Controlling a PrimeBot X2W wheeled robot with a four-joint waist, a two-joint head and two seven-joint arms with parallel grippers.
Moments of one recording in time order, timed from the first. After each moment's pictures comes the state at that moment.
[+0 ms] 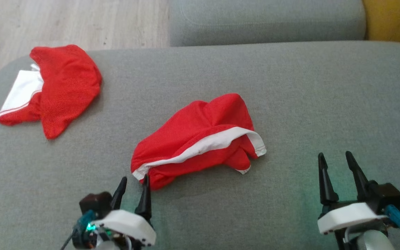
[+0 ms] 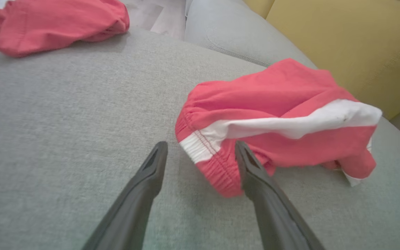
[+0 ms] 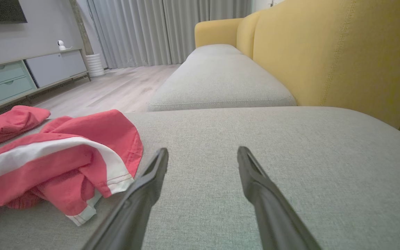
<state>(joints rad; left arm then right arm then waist) -0.11 0.13 -0.46 0.45 -0.61 0.06 -0.14 0.01 -0.04 -0.01 0.30 0.08 0.12 -0.25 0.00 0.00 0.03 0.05</state>
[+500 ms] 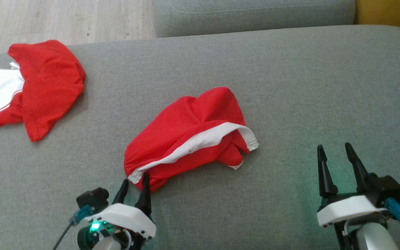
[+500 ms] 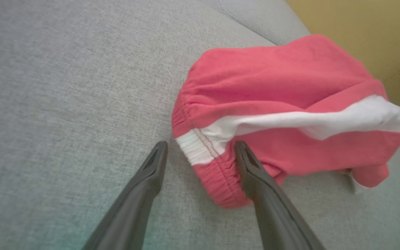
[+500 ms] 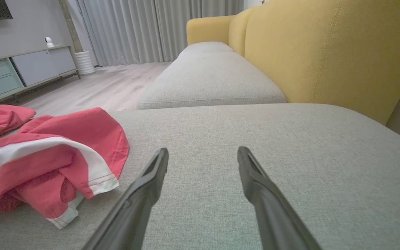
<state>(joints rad) -0.18 0.08 -0.42 0.57 -0.76 0.02 -0.09 -0.03 -0.04 -0.01 0.30 0.07 0.12 -0.25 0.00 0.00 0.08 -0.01</state>
